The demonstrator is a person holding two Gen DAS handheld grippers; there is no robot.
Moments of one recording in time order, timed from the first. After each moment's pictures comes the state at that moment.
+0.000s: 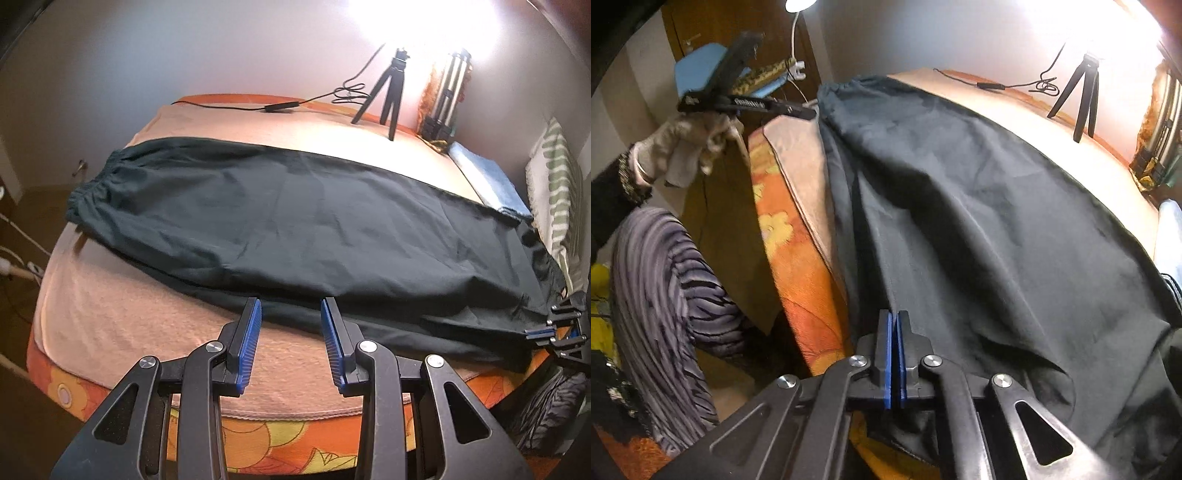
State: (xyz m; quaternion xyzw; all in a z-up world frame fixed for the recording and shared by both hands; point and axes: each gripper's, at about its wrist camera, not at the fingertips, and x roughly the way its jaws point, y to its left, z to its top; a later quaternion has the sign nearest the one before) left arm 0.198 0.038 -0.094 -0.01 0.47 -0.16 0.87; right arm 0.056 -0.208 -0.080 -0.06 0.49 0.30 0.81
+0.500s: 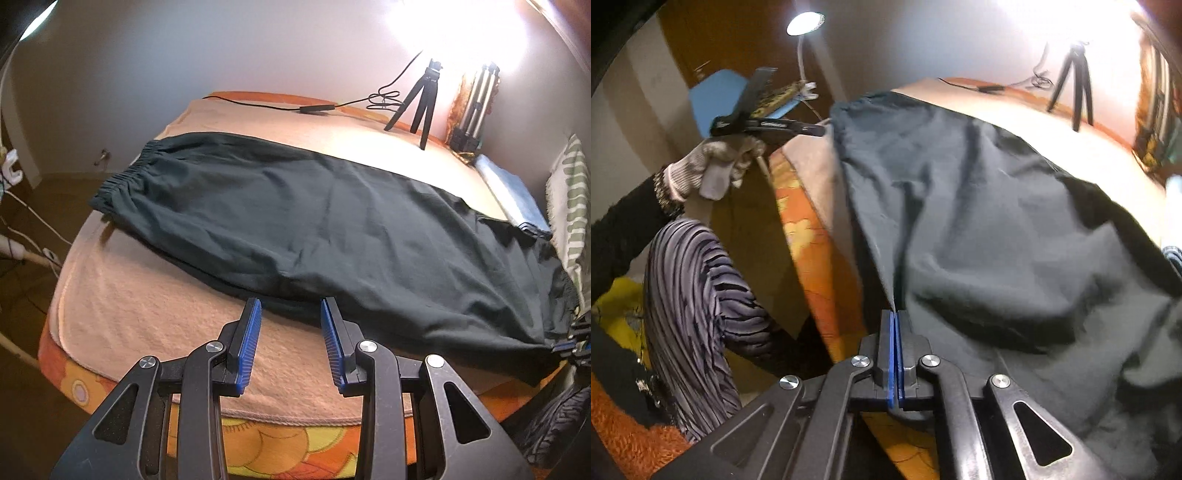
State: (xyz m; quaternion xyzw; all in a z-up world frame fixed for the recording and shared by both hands) left arm 0.208 0.060 -0.098 -0.01 0.47 -0.11 0.88; right arm 0.045 -0.238 -0.080 -0.01 0.48 0.33 0.81
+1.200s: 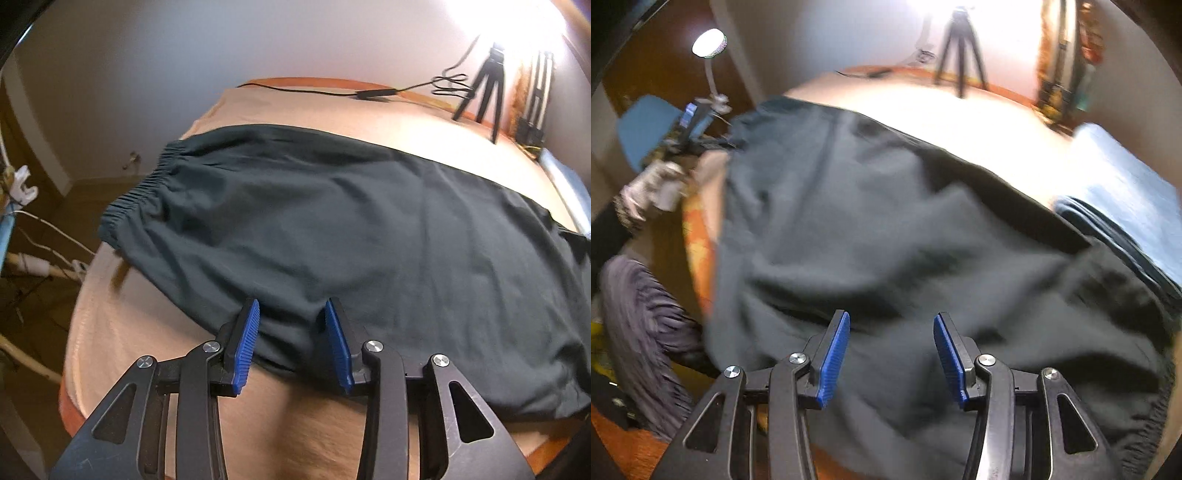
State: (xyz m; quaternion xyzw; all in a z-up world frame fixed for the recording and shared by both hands) left arm 0.277 0.076 -0.135 0.05 0.49 -0.03 0.87; right arm 0.080 -0.341 -0.089 -0.01 0.53 0.19 0.83
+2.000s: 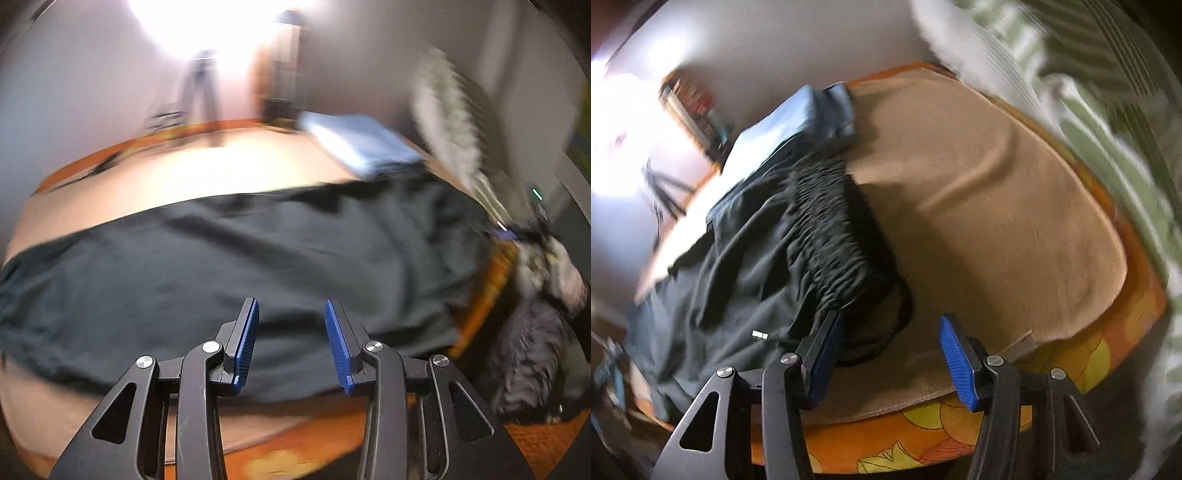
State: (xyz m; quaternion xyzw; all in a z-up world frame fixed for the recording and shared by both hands) left arm 0.163 -0.130 -0.054 0.10 0.44 -0.38 0.81; right arm -0.104 -0.583 -0.116 0.34 0.47 -0.21 0.79
